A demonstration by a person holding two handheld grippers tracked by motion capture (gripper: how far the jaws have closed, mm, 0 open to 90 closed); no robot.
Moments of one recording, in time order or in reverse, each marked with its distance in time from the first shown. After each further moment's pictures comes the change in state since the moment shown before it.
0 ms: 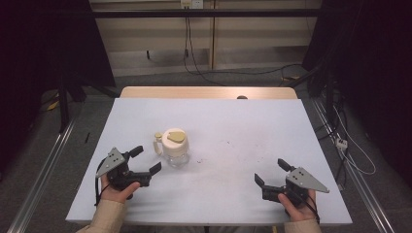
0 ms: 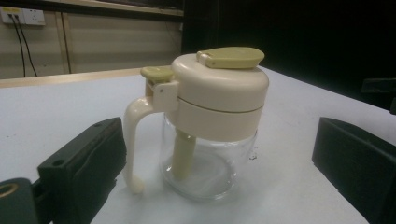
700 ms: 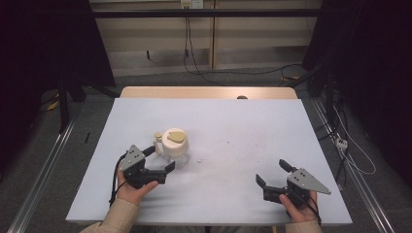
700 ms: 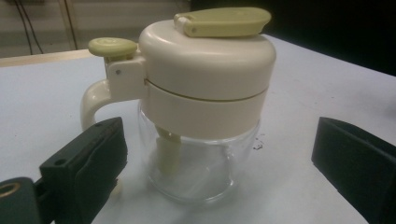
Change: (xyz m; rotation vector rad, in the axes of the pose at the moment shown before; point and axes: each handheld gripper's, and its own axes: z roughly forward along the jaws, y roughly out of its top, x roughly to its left) left arm -0.020 -0.002 0.039 0.117 0.068 0.028; right arm -0.001 -0.001 -0.004 0.004 -0.011 -0.001
